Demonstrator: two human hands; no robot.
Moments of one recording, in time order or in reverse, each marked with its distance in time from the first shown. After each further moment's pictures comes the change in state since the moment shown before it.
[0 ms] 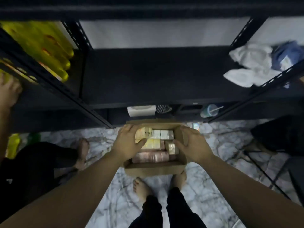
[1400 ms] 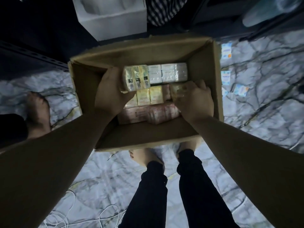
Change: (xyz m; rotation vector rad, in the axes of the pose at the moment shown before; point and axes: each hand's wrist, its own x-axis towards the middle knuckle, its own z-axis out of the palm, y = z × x) left_hand 0.169 -0.162 0.276 -0.135 0.118 0.026; right_hand 0.156 0.179 0.322 -0.052 0.087 0.233
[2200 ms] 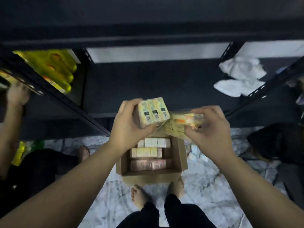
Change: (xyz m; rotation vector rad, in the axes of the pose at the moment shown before) left_hand -0.138 0.327 -0.350 -0.333 0.296 0.275; right_hand -0.199 -0.141 -0.473 0.530 0.415 -0.410
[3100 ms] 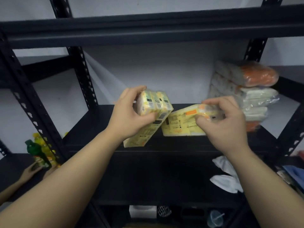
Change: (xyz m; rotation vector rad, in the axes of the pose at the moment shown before) left_hand 0.140 0.298 -0.141 0.146 0.322 0.430; right_hand 0.155 -0.191 -0.204 0.218 0.381 -0.501
